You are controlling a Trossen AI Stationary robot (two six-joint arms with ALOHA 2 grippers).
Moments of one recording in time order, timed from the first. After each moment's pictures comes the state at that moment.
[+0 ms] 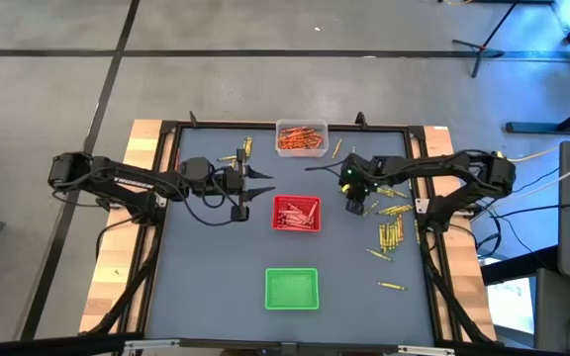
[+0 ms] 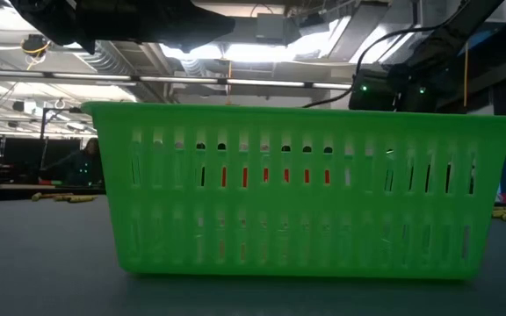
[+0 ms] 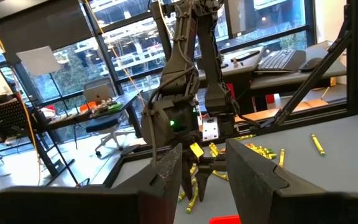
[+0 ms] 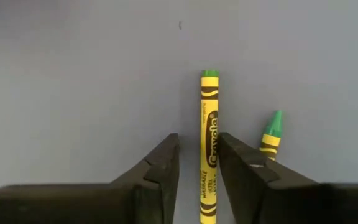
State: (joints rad) left arm 0.10 1.23 0.55 0.73 0.00 0.26; right arm -0.39 1.50 0.66 -0.41 -0.05 -0.11
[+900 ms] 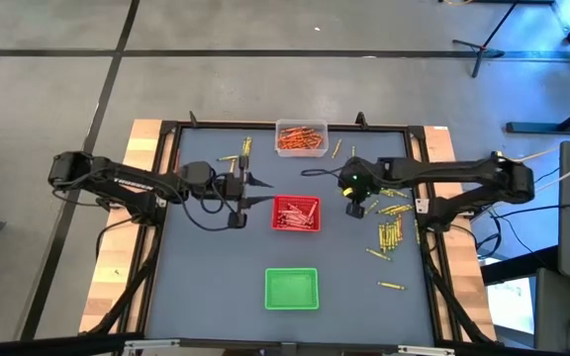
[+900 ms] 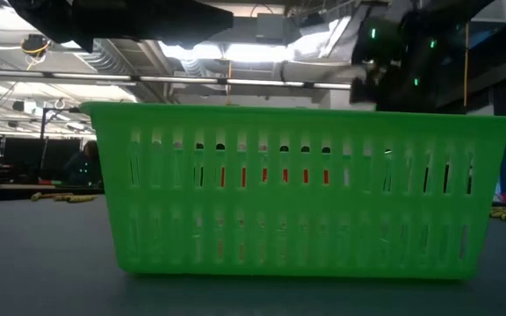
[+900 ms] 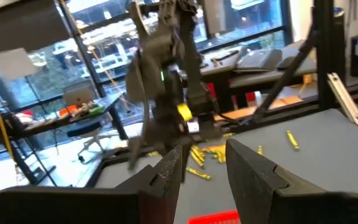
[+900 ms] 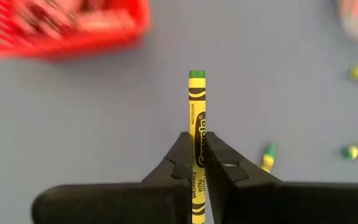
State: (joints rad) left arm 0.06 1.23 0.55 0.70 0.04 0.27; right arm -0.22 1.31 0.78 -0.57 0.01 -0.03
